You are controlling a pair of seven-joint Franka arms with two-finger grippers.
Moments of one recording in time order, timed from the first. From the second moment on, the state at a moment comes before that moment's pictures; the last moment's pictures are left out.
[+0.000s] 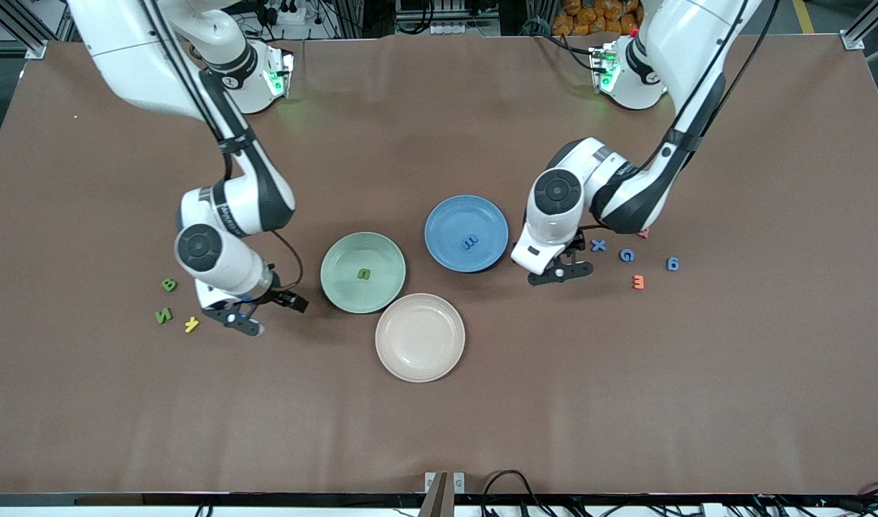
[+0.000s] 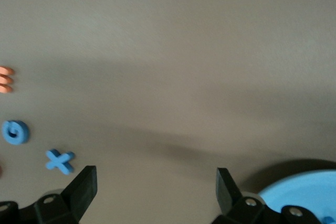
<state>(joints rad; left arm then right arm) -0.23 0.48 -0.36 -1.90 0.33 2.22 -0.92 0.26 0.52 0.00 -1.86 0.02 2.37 0.67</state>
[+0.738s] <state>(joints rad) 0.28 0.46 -0.73 -2.03 0.31 2.35 -0.85 0.05 0.53 0.00 -1.86 0.02 2.37 0.59</state>
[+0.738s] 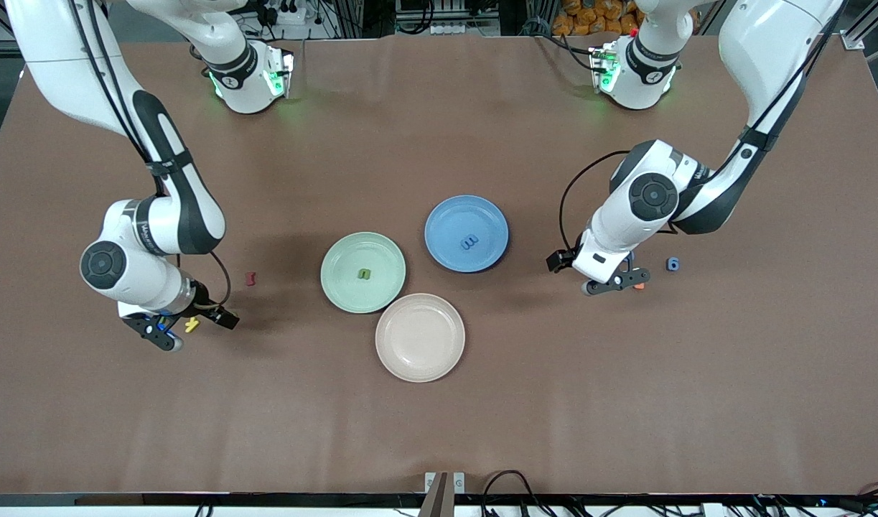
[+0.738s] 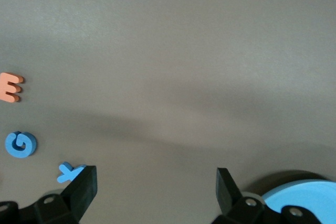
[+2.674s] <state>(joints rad) 0.23 0.36 -0.60 -2.27 0.33 2.51 -0.63 0.01 0.64 0.02 -1.87 0.02 2.52 0.54</state>
